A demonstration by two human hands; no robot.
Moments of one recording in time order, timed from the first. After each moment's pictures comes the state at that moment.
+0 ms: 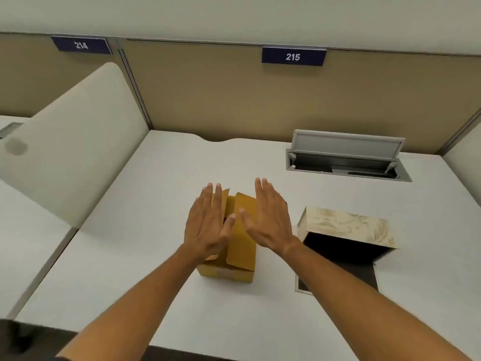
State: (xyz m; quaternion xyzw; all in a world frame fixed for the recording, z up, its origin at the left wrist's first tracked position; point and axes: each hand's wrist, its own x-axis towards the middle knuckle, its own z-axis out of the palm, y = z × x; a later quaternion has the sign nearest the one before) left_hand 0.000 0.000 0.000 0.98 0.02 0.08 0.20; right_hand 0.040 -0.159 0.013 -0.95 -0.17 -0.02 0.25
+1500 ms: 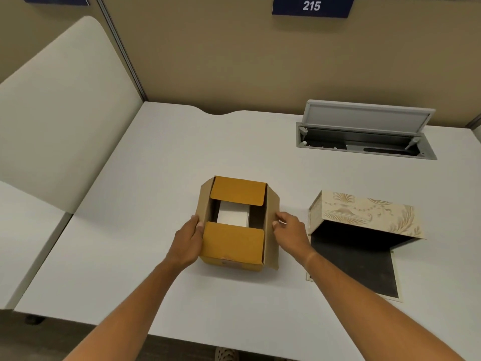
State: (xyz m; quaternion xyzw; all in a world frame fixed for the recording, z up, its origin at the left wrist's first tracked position) left_hand -0.026 0.055 -0.074 0.86 0.21 -0.10 0.46; right_hand 0.043 -0.188 -0.069 -0.86 0.07 0.21 0.45
